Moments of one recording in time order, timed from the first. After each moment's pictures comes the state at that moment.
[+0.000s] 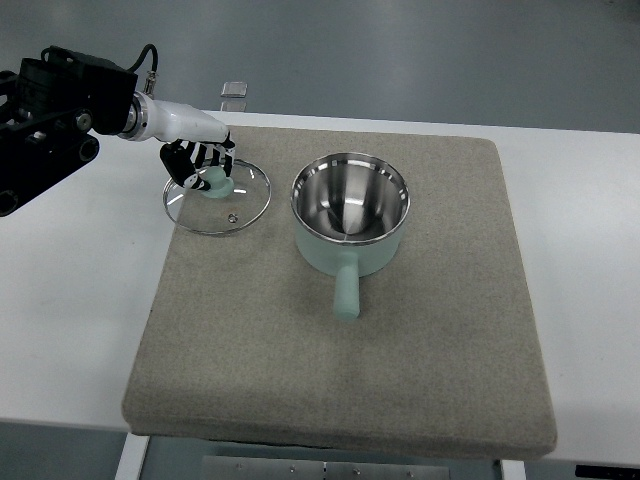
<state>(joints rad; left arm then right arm) -1.18 0.54 -0.32 -1.00 1.77 -0.49 -0.15 0.03 0.00 -0.06 0.16 0.03 -0.02 0.10</state>
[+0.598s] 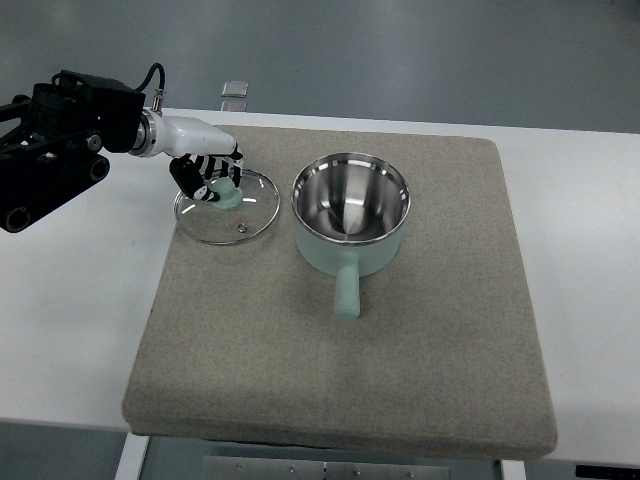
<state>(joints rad) -1.15 0.52 -0.31 -0.99 1.75 -0.46 -0.15 0.03 0.00 -0.05 0.16 0.03 -0.02 0.10</state>
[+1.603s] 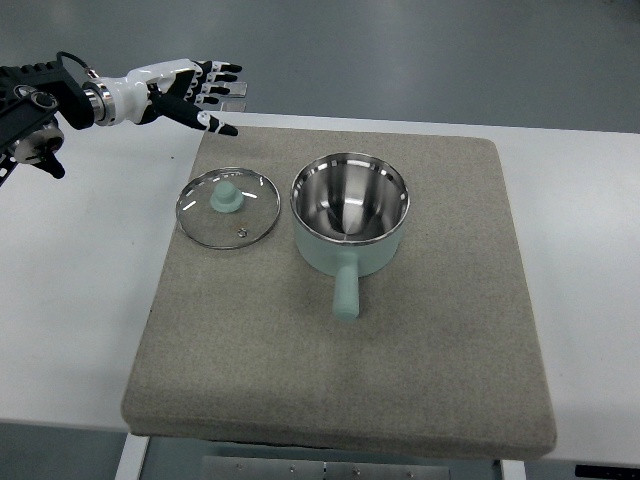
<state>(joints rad) -1.14 0.45 -0.33 -0.56 0.49 -0.45 -0.15 0.03 0.00 -0.05 0.16 0.03 -0.02 0.10</state>
